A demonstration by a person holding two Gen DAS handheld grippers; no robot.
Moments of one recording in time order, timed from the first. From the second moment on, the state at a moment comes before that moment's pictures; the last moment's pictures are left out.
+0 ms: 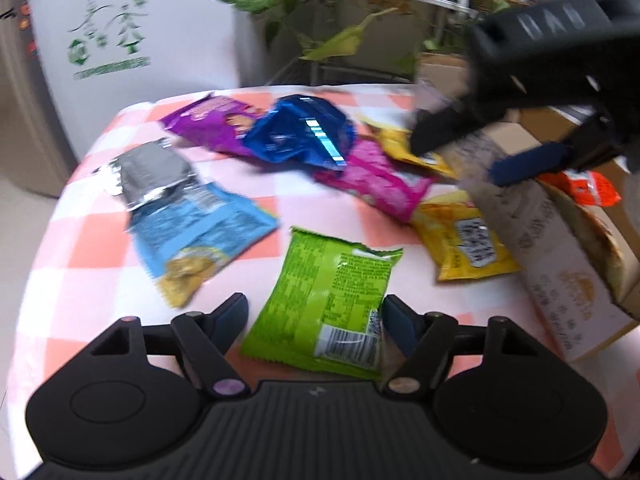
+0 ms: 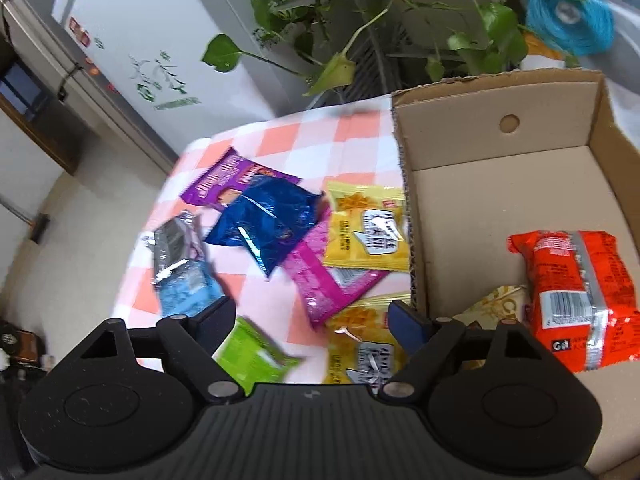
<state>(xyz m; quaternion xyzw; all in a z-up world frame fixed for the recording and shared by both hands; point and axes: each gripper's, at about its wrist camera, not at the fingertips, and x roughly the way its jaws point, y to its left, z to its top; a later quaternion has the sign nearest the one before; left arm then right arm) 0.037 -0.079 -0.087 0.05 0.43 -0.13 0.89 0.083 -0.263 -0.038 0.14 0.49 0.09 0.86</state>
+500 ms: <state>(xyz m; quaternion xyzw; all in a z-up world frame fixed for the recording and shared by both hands) 0.036 -0.029 -0.079 -0.01 0.44 -0.06 0.89 0.087 -0.203 -0.064 0.01 0.52 0.05 0.85</state>
